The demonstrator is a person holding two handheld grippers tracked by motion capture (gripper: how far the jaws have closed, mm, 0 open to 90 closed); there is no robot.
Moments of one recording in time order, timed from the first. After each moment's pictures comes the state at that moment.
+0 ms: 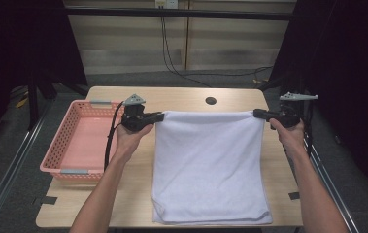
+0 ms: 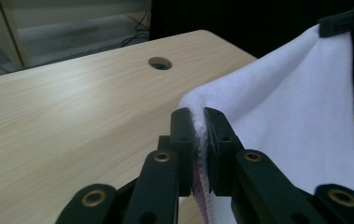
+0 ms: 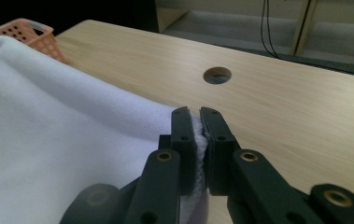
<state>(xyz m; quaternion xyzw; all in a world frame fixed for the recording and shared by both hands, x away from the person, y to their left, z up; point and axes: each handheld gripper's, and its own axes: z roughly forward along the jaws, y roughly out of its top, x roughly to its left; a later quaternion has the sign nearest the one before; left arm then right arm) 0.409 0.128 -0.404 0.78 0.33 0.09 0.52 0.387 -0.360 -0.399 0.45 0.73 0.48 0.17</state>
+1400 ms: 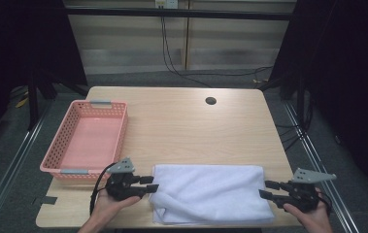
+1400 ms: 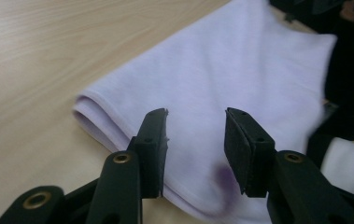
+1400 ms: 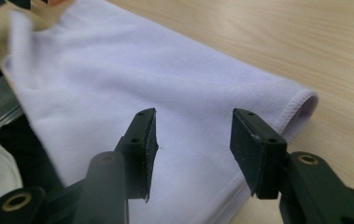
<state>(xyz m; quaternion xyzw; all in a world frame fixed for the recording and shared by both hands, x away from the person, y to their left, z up) 0.272 0.158 -0.467 0.84 0.28 -0.01 0.47 0.187 -0.342 -0.458 0.43 0.79 0.44 0.09</state>
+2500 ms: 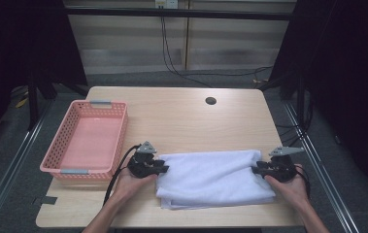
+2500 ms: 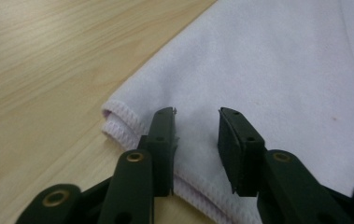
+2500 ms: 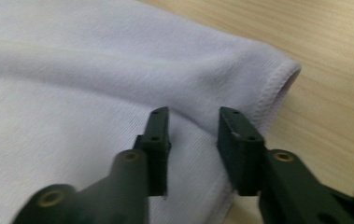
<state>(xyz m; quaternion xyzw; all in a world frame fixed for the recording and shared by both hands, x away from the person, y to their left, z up) 0.332 0.121 -0.494 0.86 0.31 0.02 0.41 0.269 -0.338 -0.490 0.48 0.80 0.34 0.14</state>
